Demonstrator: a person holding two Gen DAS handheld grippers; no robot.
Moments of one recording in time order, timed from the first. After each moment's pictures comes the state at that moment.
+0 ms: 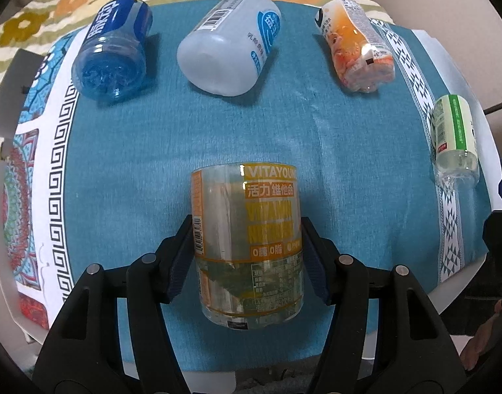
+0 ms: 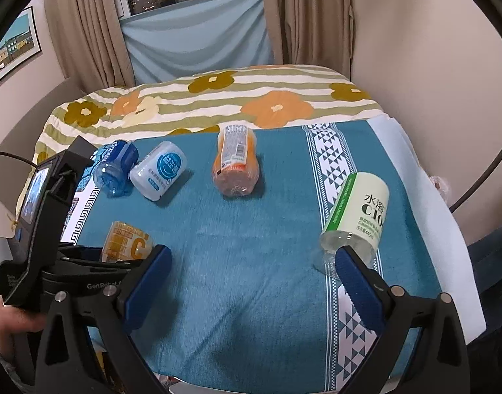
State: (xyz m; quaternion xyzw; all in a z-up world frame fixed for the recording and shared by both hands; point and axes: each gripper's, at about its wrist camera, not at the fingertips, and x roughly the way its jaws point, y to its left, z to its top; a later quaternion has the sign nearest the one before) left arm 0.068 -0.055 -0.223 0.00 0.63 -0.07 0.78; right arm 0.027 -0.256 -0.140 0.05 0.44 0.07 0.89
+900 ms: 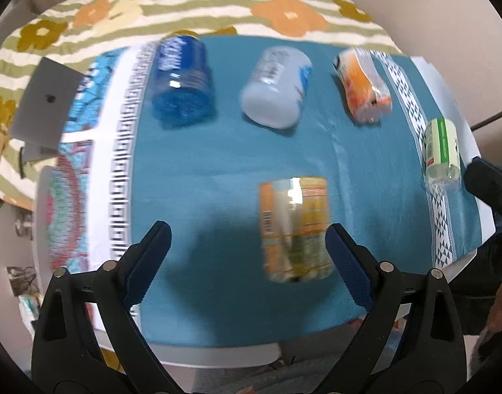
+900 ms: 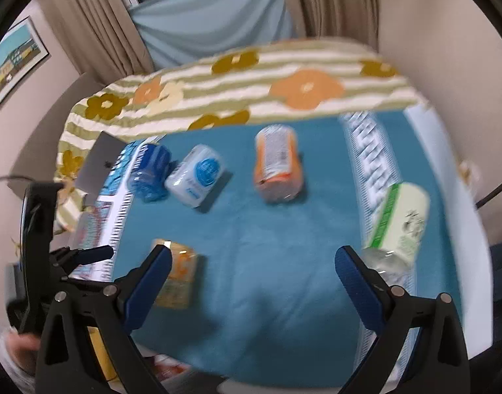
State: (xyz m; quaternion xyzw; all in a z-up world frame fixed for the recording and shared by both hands) left arm 0.053 0.003 -0.155 -0.01 0.59 -0.05 0.80; right arm 0.076 -0.239 -0.112 0.12 0.53 0.14 0.83
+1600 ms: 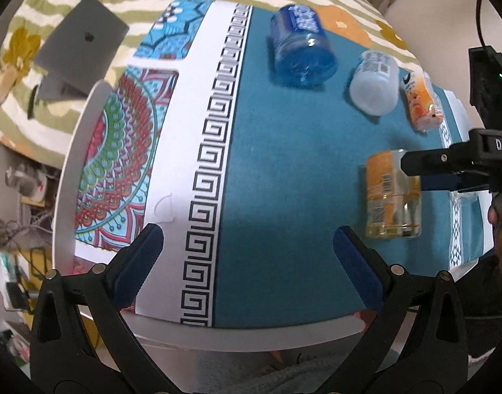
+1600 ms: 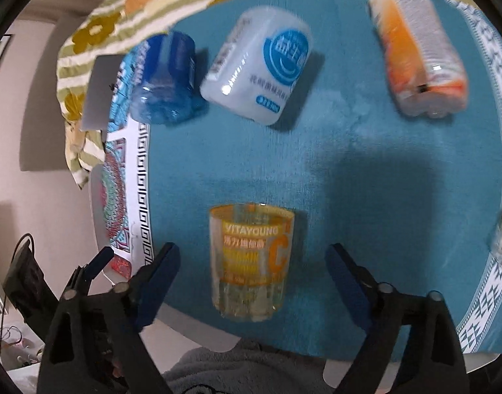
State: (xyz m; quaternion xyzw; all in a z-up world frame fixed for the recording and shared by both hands) left arm 0.021 0.107 -0.192 -0.10 0.61 -0.01 0.79; right arm 0.145 -0.133 -0.209 0.15 0.75 0.19 0.62
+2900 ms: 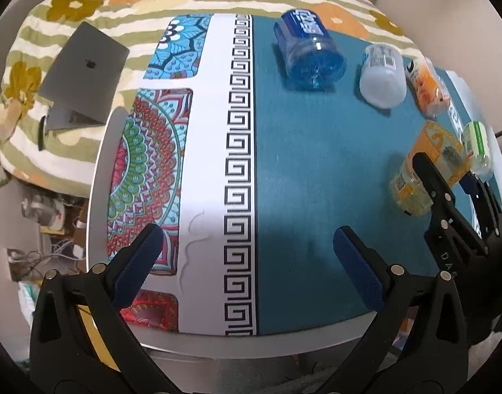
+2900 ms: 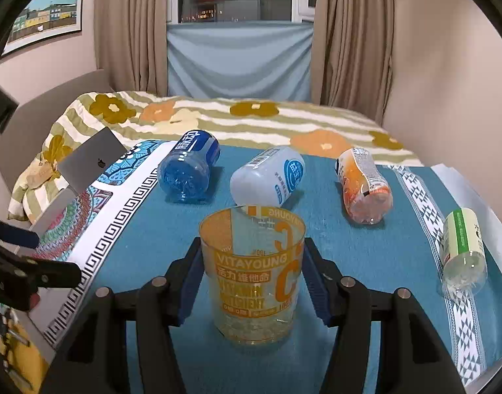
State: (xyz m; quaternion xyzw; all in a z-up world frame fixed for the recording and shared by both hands) left arm 0.020 0.119 -0.189 -0.03 0.59 -0.02 0.81; right arm 0.012 -0.109 -0.178 -0.01 0.35 0.09 0.93
